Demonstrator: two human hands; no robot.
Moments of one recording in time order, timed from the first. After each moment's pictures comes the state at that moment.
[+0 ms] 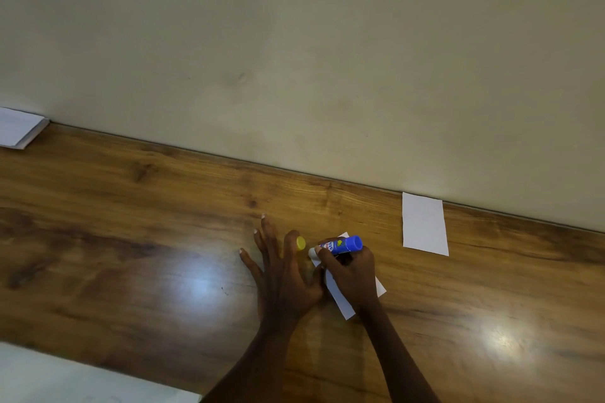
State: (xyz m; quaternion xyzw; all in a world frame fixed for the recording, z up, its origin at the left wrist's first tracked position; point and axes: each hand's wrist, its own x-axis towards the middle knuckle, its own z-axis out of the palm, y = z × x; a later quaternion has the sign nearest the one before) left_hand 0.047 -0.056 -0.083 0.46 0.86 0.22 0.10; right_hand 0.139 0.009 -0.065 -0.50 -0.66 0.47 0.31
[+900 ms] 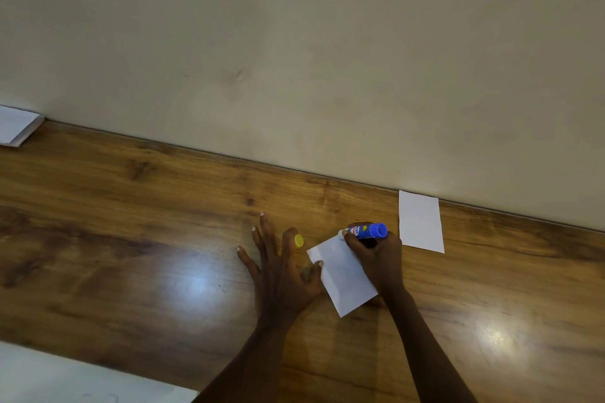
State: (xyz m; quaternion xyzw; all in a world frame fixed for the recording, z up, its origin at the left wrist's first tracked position) left_hand 0.050 -0.057 -0.079 0.46 0.86 0.21 0.08; right_hand 0.166 0.042 -0.058 -0.55 -0.66 0.42 0.30
